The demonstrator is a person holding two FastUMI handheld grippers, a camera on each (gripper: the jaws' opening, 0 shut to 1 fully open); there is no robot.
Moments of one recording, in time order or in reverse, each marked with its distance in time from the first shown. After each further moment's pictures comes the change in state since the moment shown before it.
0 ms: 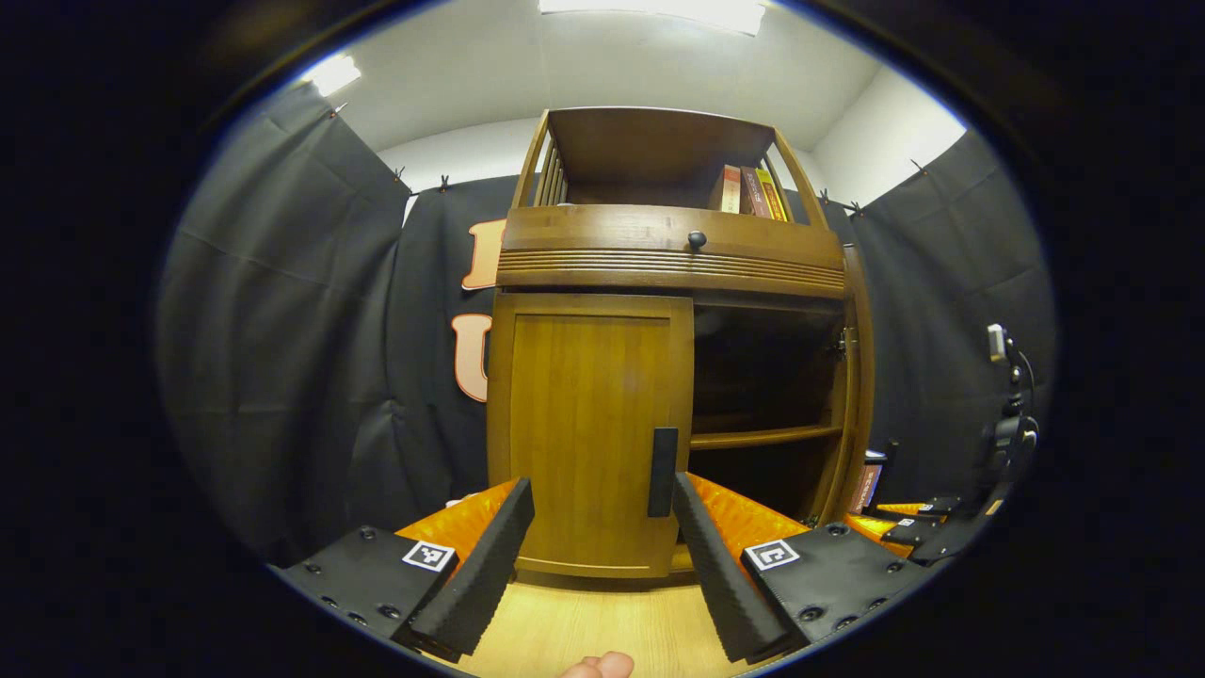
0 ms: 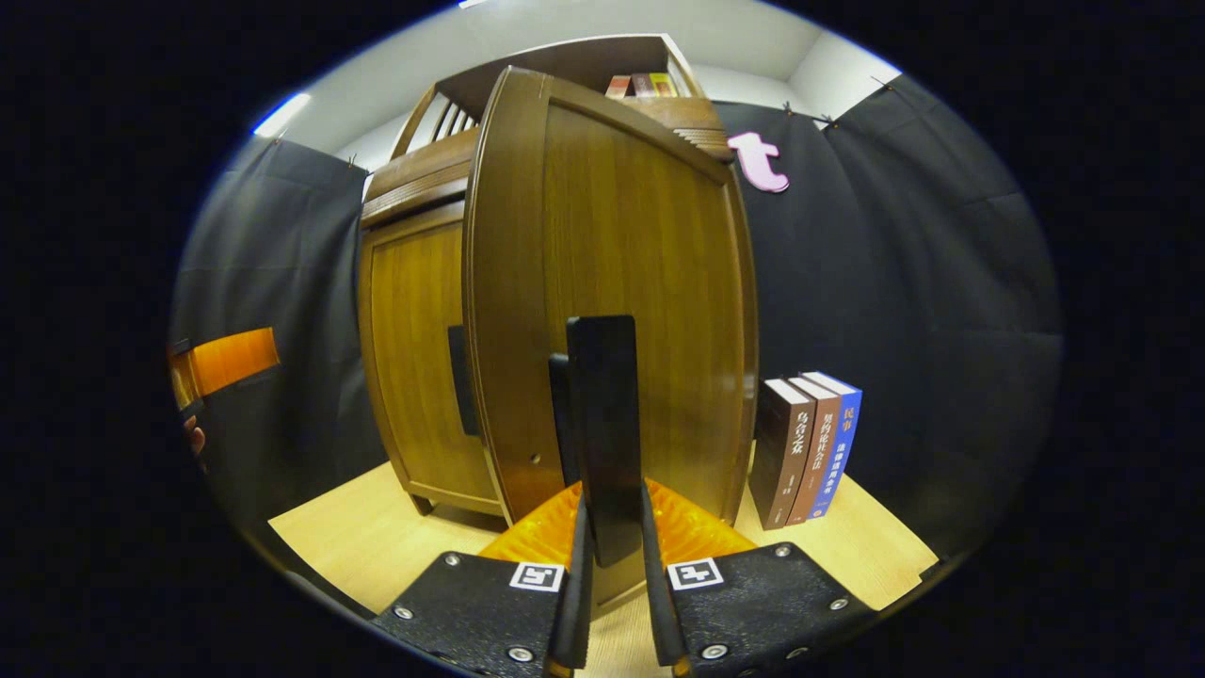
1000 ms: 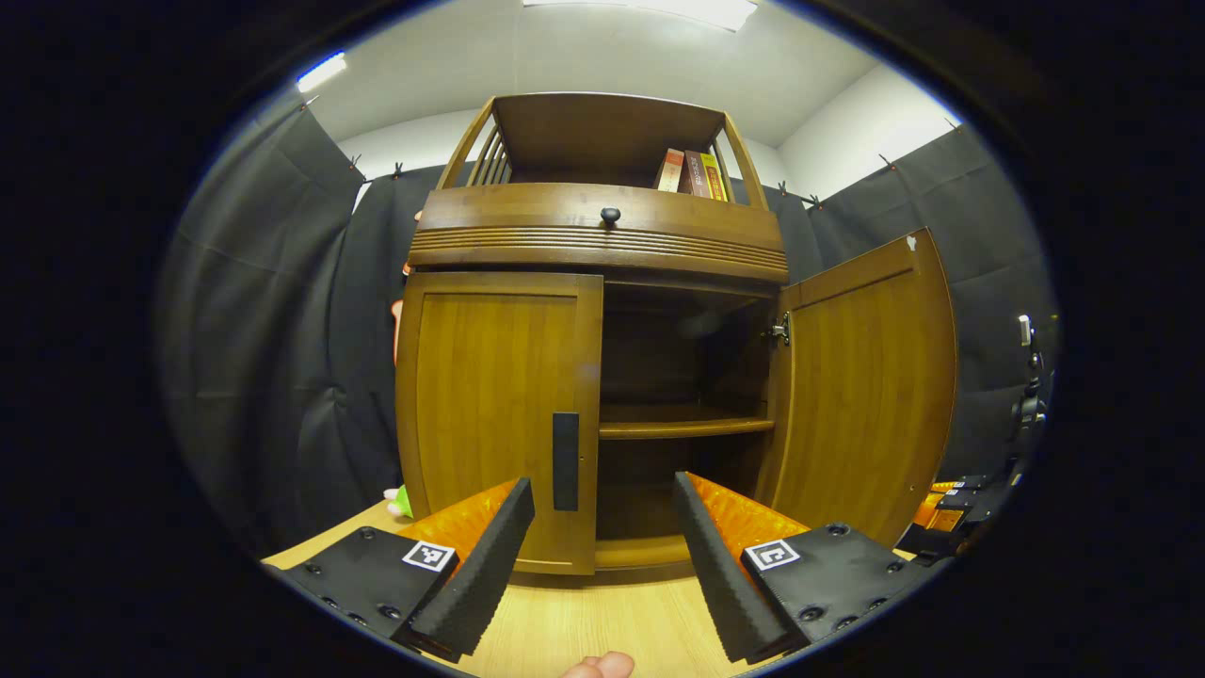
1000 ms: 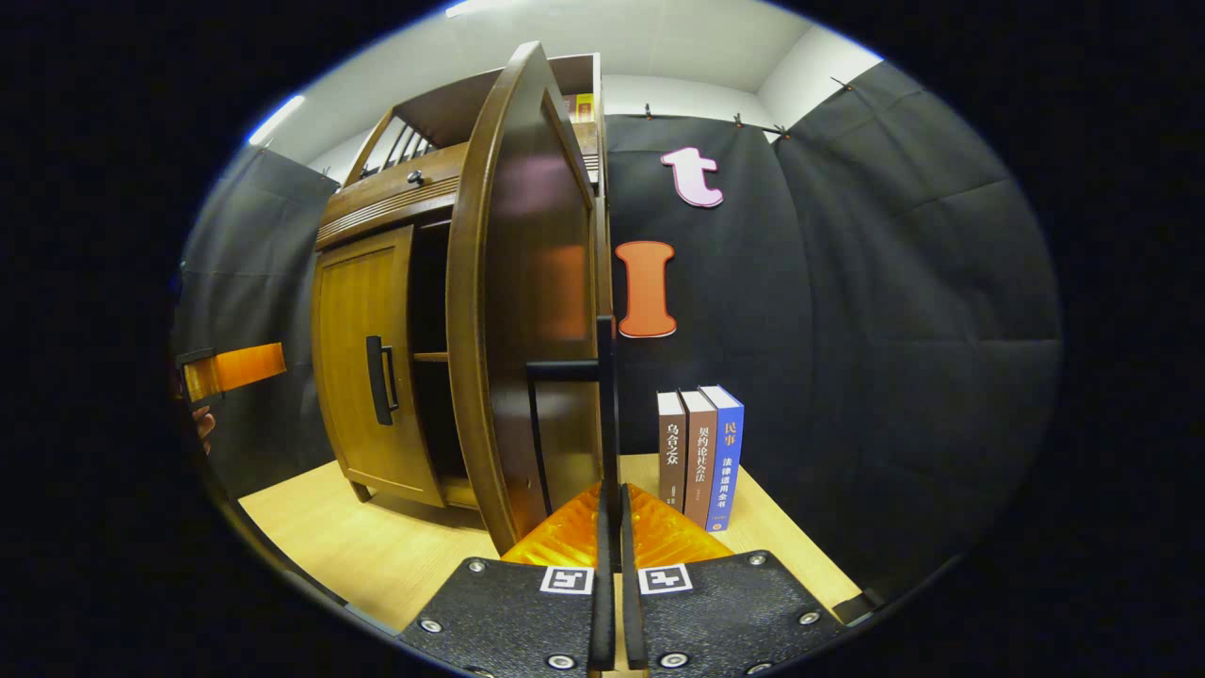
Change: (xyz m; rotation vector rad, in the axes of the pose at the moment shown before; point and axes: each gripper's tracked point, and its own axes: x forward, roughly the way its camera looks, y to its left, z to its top) left arm 0.003 -0.082 -0.027 -0.022 0.032 -0.140; right arm -0.040 -0.149 0.007 -0.040 -0.043 -0.041
